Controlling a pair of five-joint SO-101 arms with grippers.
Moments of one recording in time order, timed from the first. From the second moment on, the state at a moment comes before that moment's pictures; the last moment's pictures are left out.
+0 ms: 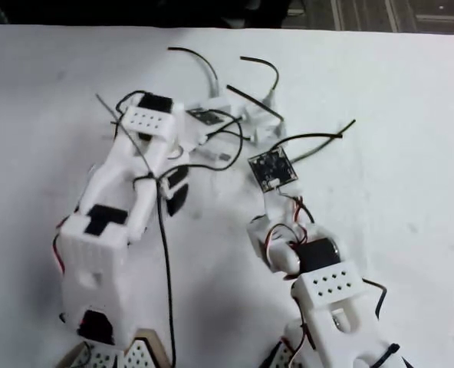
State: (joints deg) left arm 8.5 27.7 -11.3 98.2 -24.5; right arm -19.5 -53.5 67.4 51.3 8.0
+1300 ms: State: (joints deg) left arm -4.3 -3.2 20.1 83.3 -28.6; right arm -16.9 -53.5 63.1 55.2 9.0
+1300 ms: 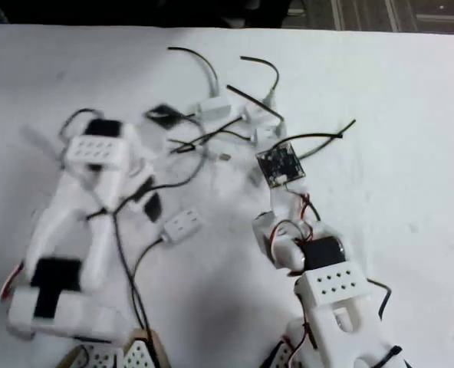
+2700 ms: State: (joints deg) left arm -23.7 -25.7 56.4 60.2 -28.7; right arm -27.4 55.6 -56.7 89.1 44.3
